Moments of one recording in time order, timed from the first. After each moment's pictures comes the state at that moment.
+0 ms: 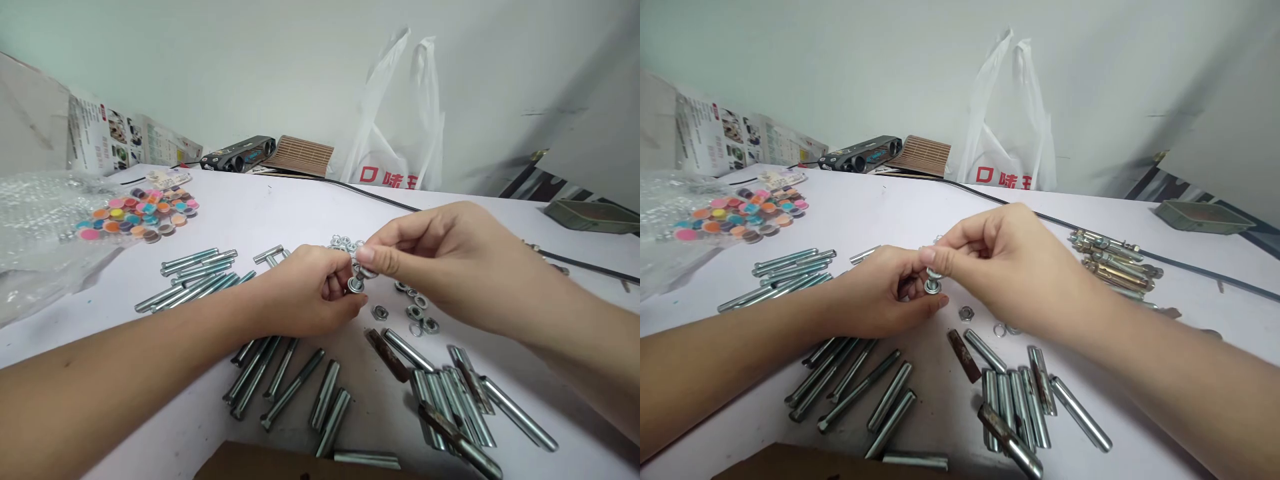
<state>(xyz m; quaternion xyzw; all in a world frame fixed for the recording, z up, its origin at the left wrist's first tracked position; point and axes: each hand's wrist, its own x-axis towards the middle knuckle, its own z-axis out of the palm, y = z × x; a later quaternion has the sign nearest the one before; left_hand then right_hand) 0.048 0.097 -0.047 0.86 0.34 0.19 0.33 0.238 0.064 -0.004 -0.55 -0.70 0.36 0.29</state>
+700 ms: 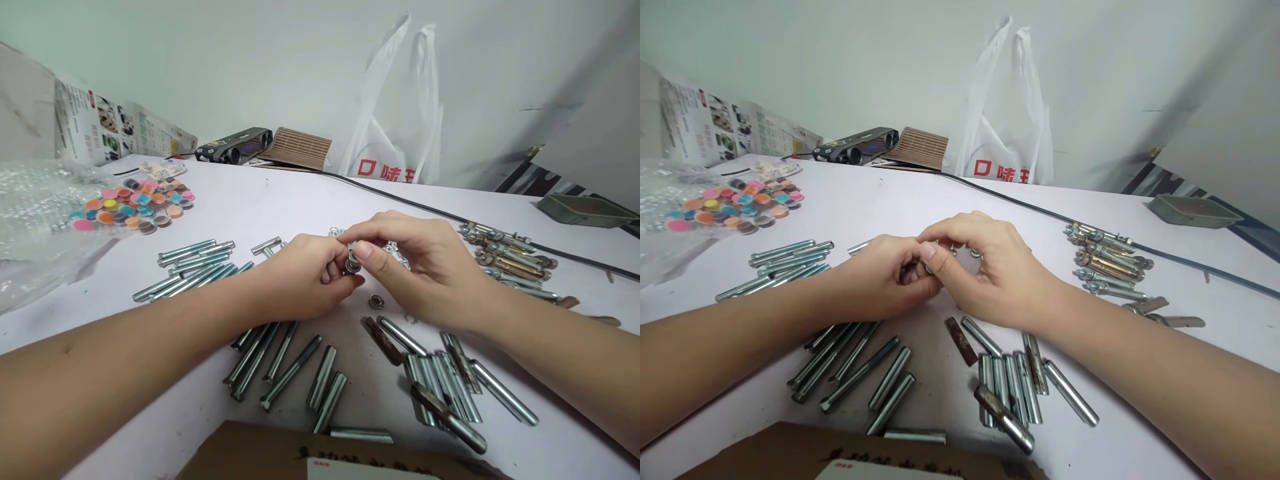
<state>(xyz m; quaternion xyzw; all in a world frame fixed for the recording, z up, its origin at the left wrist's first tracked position) 0.051 0.095 -0.047 0.87 0.37 0.17 0.27 0.236 0.068 -0.035 -0.39 -0.83 0.18 0.37</state>
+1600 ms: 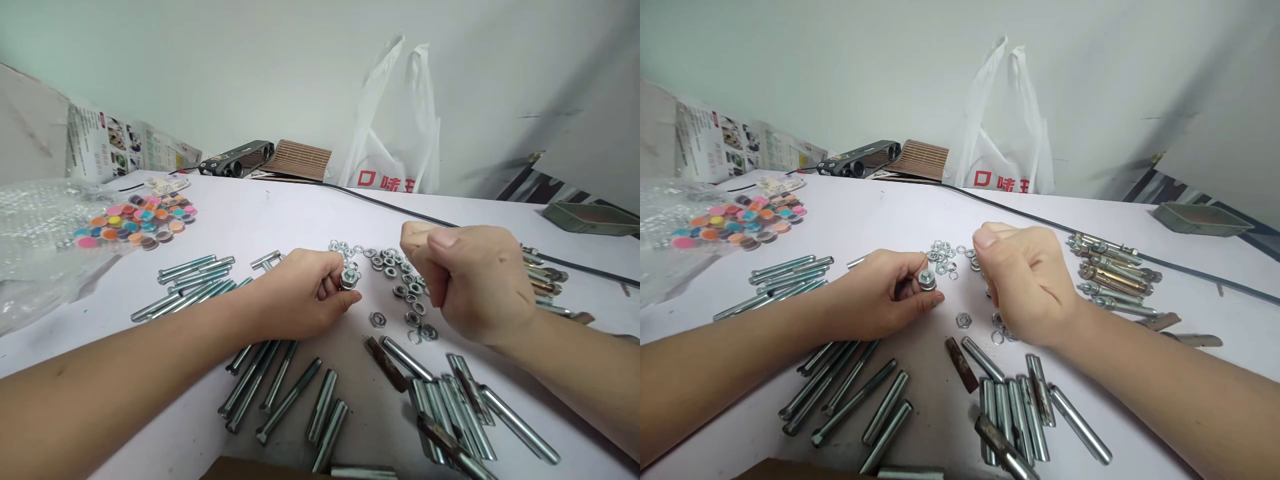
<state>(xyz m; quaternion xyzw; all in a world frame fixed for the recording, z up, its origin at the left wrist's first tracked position) 0.047 0.098 -0.044 0.87 0.39 0.15 0.27 0.248 0.067 -0.039 -0.36 -0.75 0.24 0.50</state>
